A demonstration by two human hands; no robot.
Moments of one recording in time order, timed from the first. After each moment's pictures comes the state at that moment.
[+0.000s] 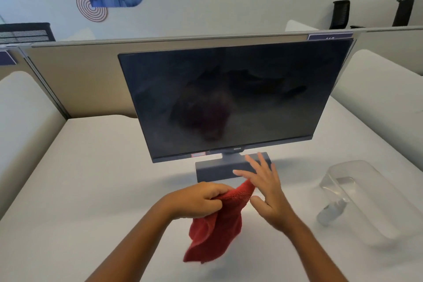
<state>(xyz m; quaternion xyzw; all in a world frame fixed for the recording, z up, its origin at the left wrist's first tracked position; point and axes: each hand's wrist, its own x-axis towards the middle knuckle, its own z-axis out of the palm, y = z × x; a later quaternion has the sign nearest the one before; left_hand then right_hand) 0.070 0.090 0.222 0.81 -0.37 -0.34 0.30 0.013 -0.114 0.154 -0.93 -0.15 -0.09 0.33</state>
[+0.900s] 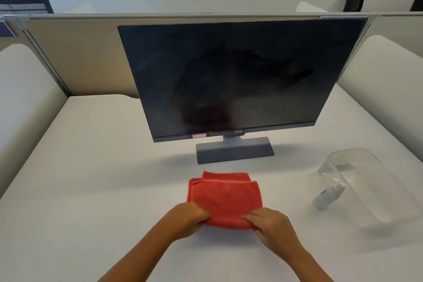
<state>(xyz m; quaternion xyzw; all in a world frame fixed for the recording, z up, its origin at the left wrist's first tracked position) 0.034 0.122 0.081 0.89 -0.41 -0.19 0.07 -0.047 -0.133 0.049 -0.96 -0.20 -0.13 0.17</state>
